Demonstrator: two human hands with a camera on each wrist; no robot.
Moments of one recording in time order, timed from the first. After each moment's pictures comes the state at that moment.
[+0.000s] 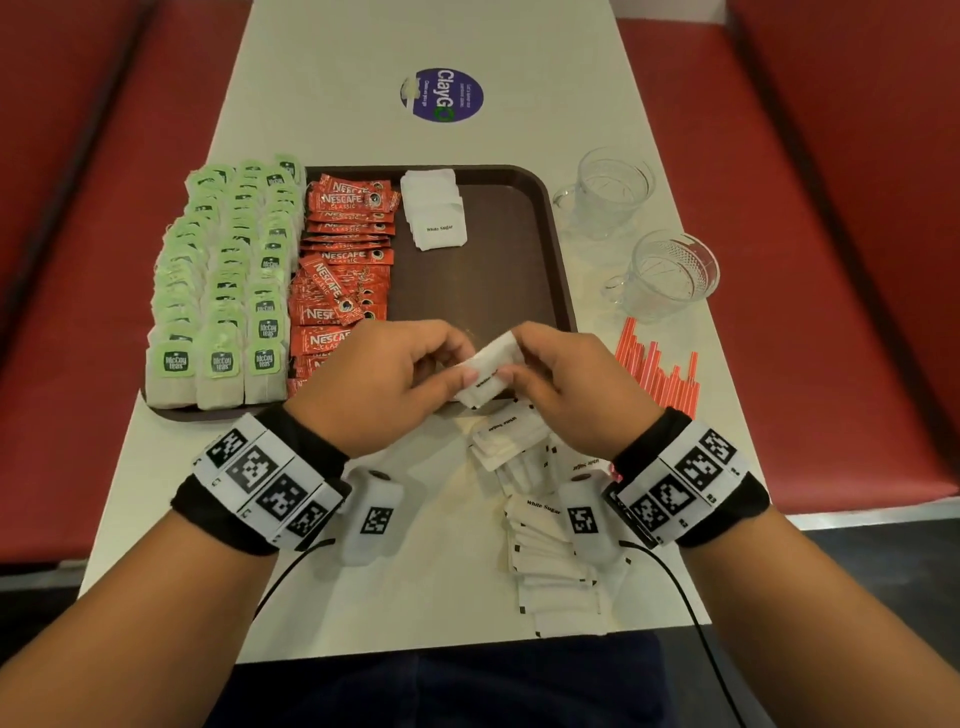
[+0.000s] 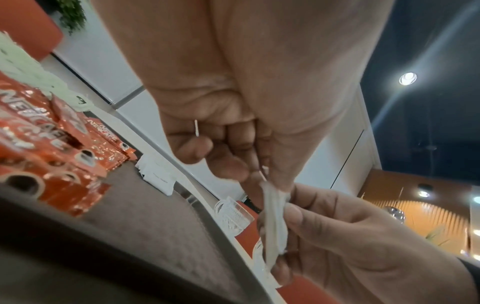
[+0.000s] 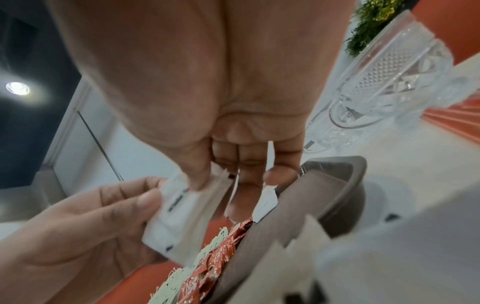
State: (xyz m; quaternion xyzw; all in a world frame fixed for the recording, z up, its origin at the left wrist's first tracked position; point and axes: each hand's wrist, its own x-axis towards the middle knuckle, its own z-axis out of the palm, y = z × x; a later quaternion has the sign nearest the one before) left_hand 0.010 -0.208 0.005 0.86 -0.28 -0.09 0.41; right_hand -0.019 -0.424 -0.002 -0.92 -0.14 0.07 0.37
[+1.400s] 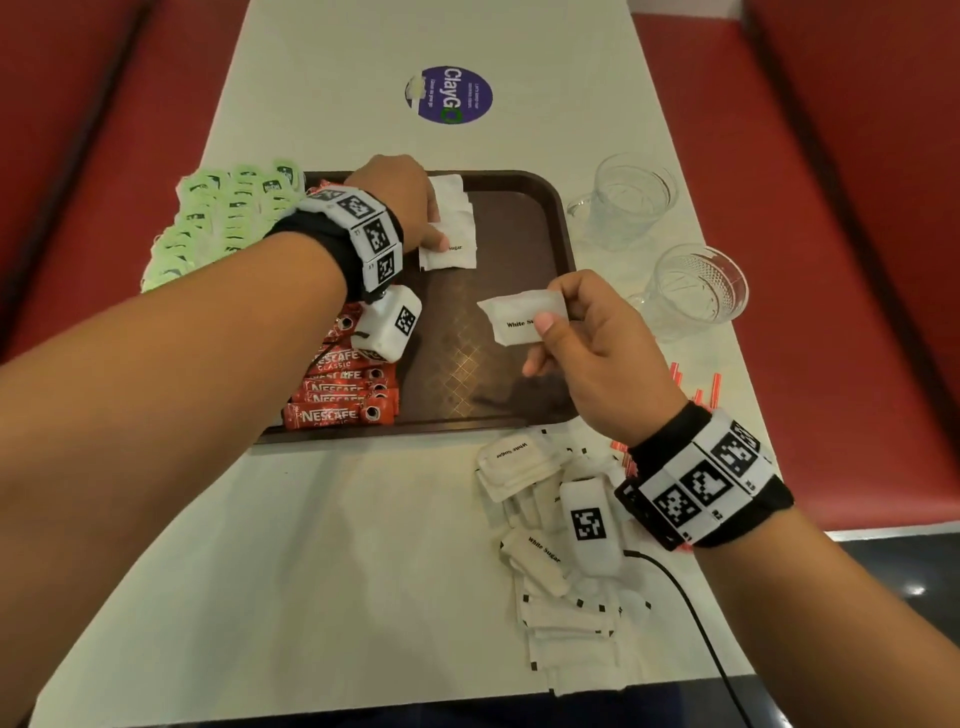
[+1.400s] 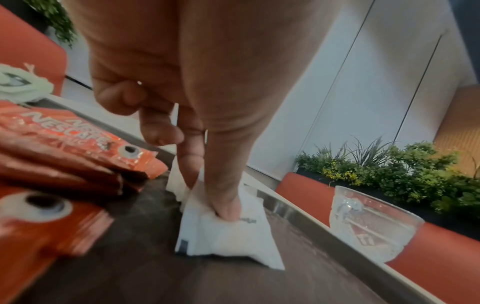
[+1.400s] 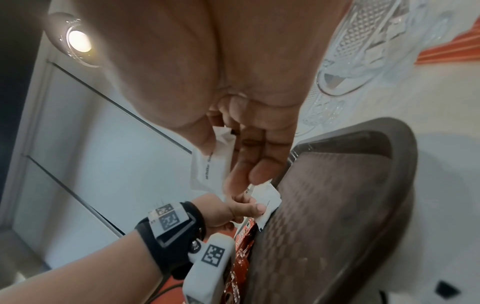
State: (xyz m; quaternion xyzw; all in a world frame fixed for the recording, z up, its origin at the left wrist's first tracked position) left_hand 0.218 -0.243 -0.010 0.98 -0.12 -0.13 0.06; right_hand 0.014 -0.426 -0.005 -0.82 -0.02 0.01 0.57
